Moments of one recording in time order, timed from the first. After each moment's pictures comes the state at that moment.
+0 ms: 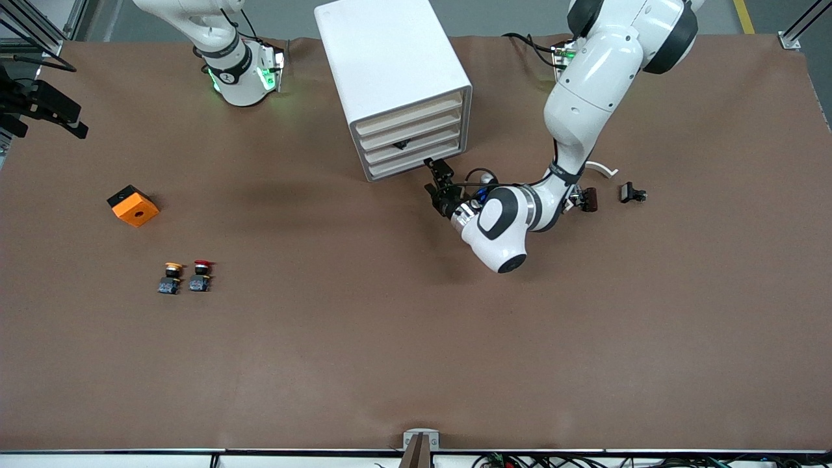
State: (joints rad) left arm -0.48 0.90 -0.14 -1.55 -0.97 1.59 -2.07; right arm -0.02 -0.14 -0.02 -1.61 0.00 1.46 0.00
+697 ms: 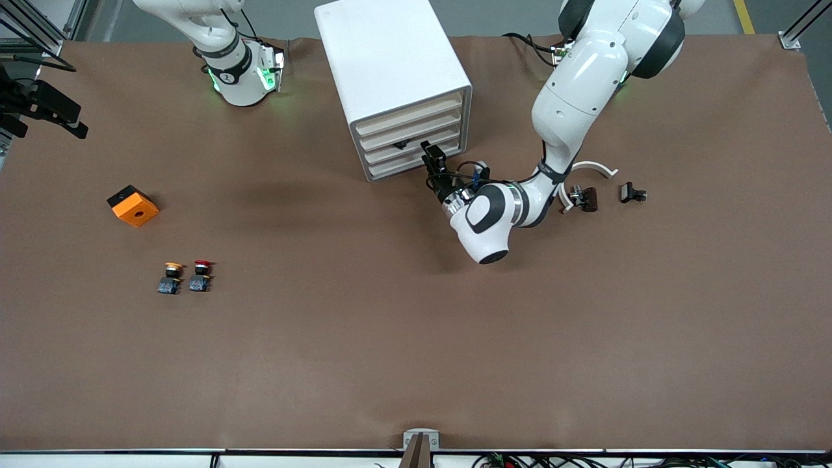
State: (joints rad) left arm -0.52 0.94 -0.14 -1.54 -0.97 1.49 -2.14; right arm -0.02 -0.14 -0.02 -1.61 0.00 1.46 0.00
